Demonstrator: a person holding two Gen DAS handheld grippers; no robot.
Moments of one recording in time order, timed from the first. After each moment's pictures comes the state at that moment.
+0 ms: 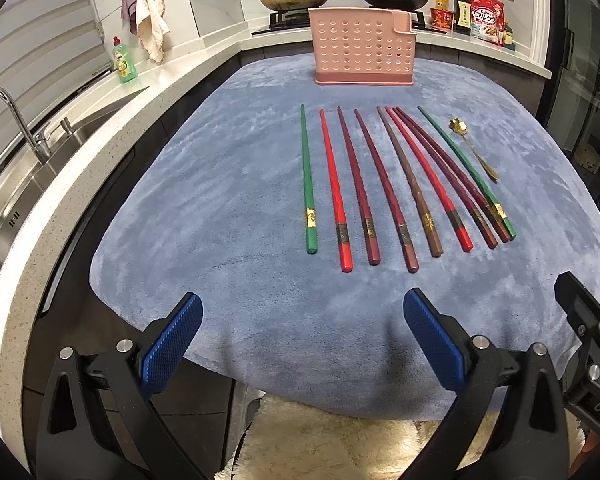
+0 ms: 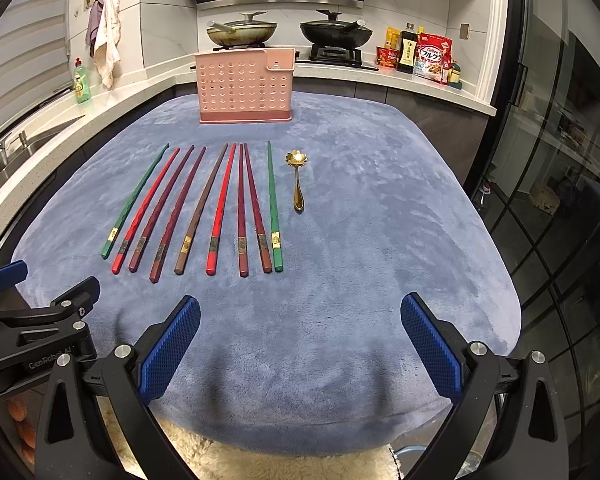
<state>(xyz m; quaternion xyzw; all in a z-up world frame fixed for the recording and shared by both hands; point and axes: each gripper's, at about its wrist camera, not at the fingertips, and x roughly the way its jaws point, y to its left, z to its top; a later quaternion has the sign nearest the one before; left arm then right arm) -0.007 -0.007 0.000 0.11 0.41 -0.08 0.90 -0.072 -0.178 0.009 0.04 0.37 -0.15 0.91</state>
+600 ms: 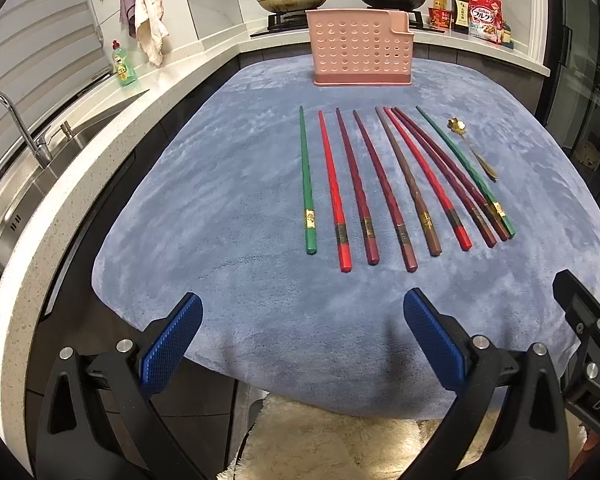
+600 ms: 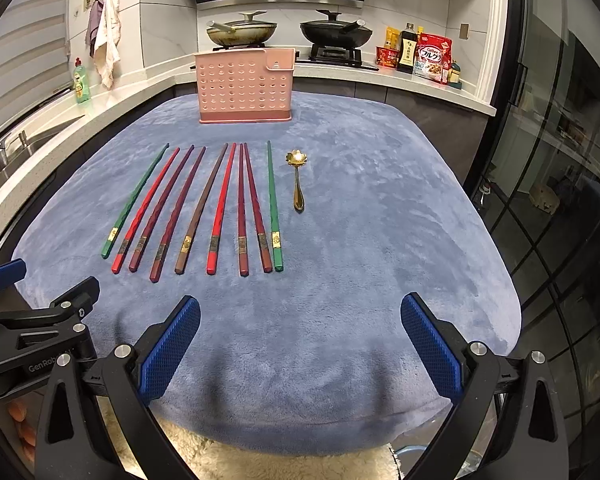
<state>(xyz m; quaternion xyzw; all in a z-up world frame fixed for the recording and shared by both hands) -0.008 -0.007 0.001 0.11 0.41 -0.08 0.90 -0.073 -0.178 0.010 0.04 0.37 -0.15 0.91</state>
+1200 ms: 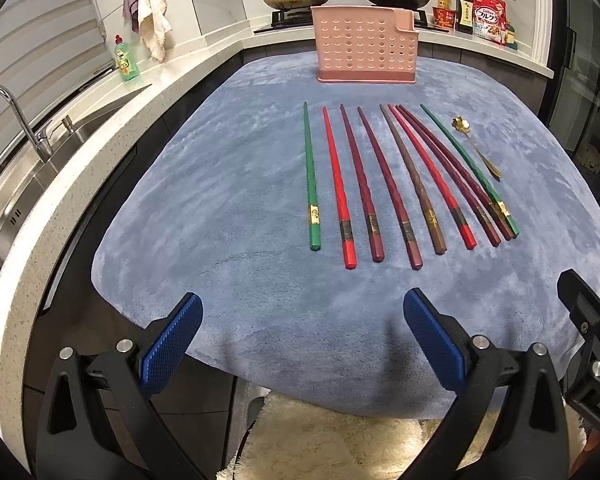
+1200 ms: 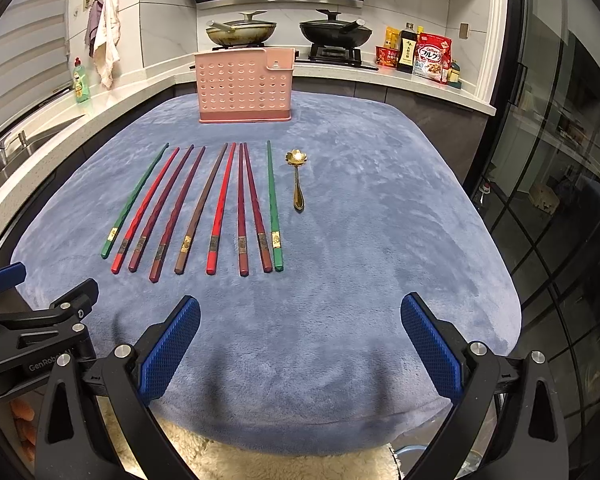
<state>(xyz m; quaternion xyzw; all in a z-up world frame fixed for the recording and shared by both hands) -0.006 -0.006 -0.003 0.11 0.42 -0.07 0.90 -0.073 -0.177 0.010 0.04 0.37 -0.15 0.91</state>
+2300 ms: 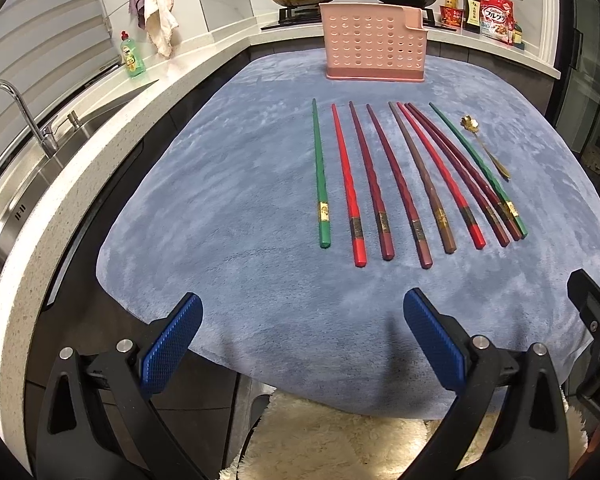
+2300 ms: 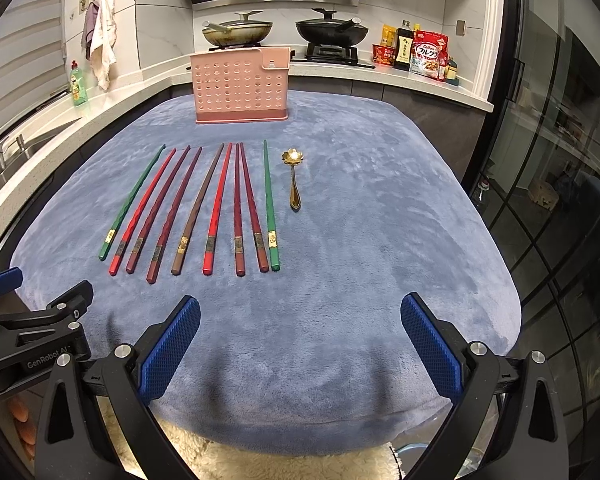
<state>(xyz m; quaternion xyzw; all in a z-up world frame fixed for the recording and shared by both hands) -0.005 -0.001 -0.006 0.10 0.42 -0.06 0.90 -0.074 -0.179 0.010 0.04 0.37 -0.15 0.91</state>
